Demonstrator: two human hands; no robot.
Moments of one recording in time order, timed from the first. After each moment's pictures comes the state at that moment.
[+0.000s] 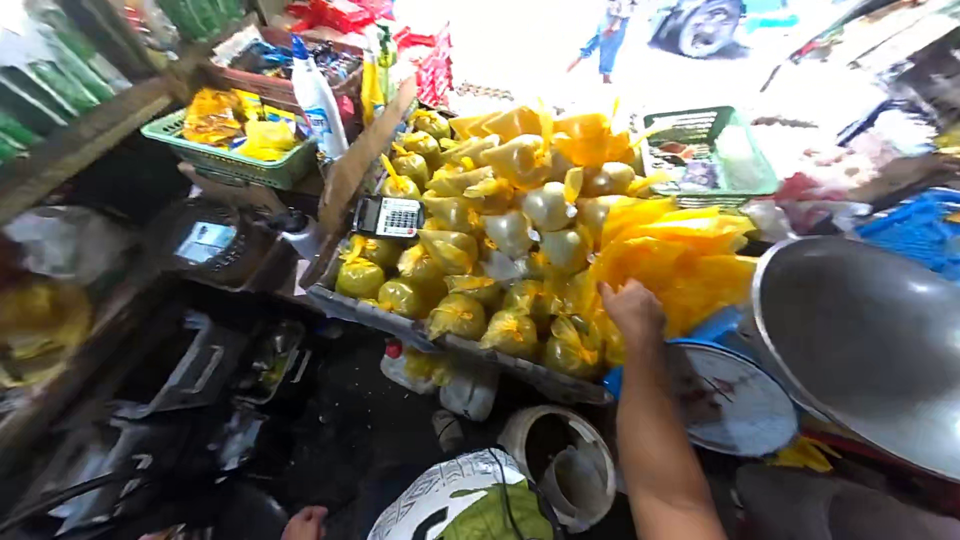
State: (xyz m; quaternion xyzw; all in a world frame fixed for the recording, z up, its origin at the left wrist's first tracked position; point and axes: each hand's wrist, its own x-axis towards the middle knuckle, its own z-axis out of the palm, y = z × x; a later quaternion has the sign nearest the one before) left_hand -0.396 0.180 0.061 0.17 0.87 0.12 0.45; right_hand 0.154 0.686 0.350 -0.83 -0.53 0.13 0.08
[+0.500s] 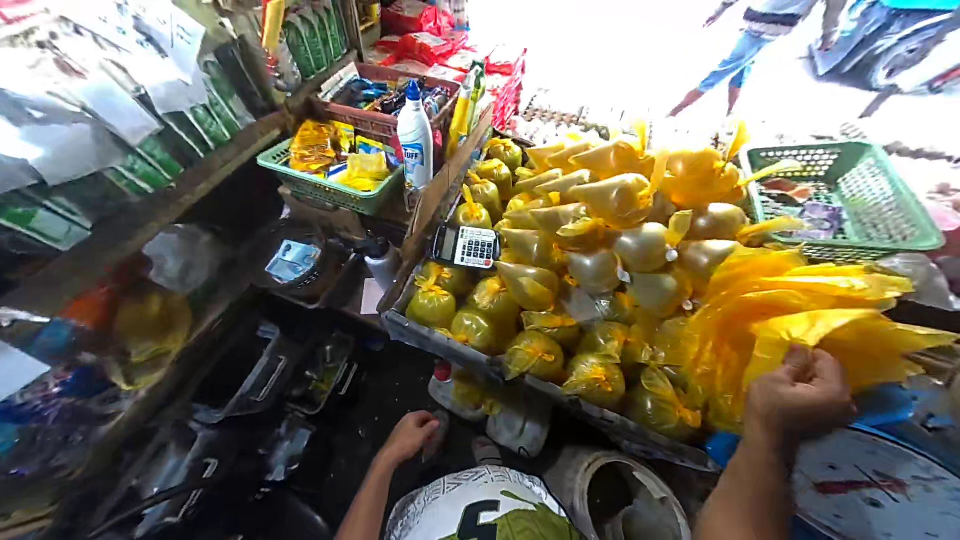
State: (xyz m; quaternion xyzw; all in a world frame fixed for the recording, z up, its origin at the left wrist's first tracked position) left_hand -0.416 0.437 0.157 0.41 0.68 0.19 0.58; right_hand 0.112 0.633 0.375 -0.78 -0.47 -0.09 0.40
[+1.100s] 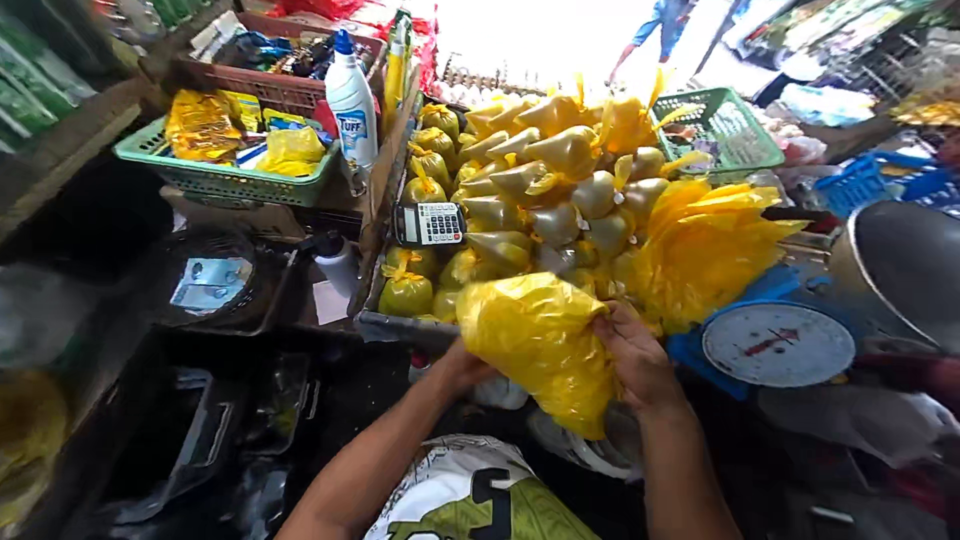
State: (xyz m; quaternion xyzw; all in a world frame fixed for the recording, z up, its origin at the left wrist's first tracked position) left_hand -0.350 0.556 0.314 0.17 0.23 0.41 0.87; right_hand -0.098 0.525 0.409 -0.52 -0.54 0.46 0.48
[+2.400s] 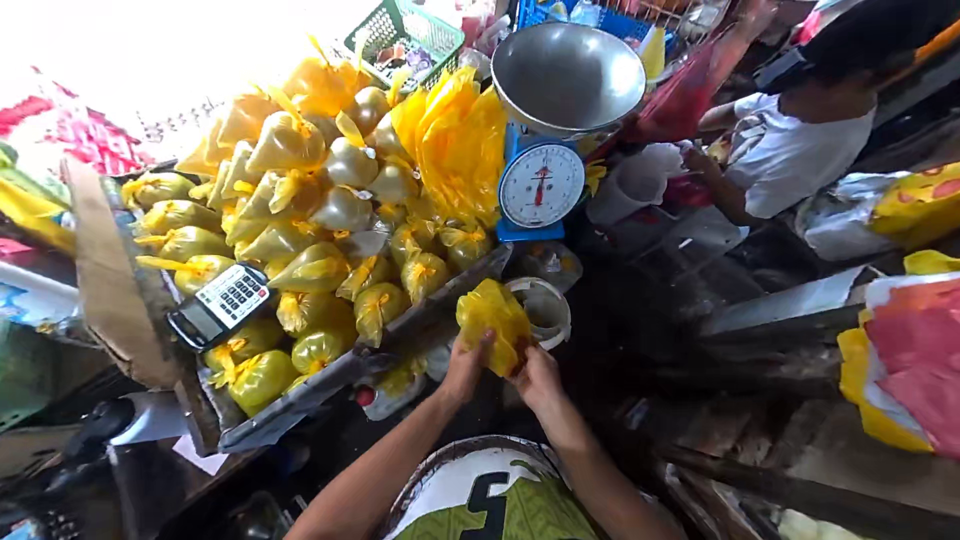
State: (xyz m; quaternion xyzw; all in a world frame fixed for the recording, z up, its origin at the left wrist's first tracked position) left_hand -0.161 0.458 0.258 0.44 0.26 0.24 0.82; right_hand -0.065 0.352 0.265 -0.59 0.20 0.36 0.69
